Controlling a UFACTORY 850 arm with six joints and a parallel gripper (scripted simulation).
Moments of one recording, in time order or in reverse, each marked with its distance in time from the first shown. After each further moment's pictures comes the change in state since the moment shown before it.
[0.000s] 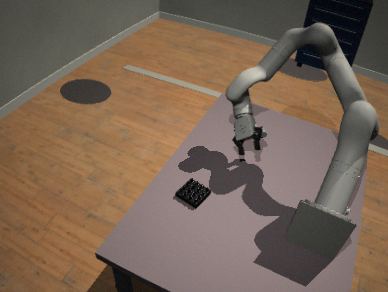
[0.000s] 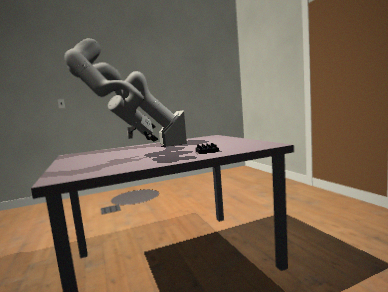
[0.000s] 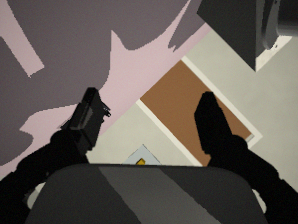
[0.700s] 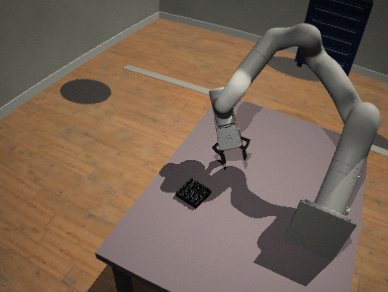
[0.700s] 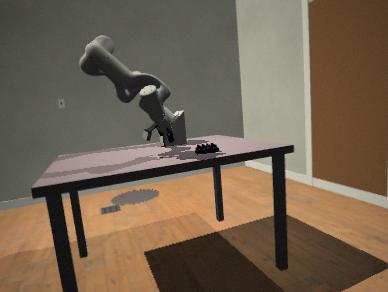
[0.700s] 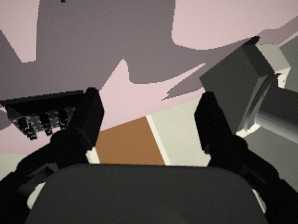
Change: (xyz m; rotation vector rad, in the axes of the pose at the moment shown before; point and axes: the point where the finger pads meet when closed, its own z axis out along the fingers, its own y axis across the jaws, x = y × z) arm -0.057 -0.045 0.033 0.095 0.367 -0.520
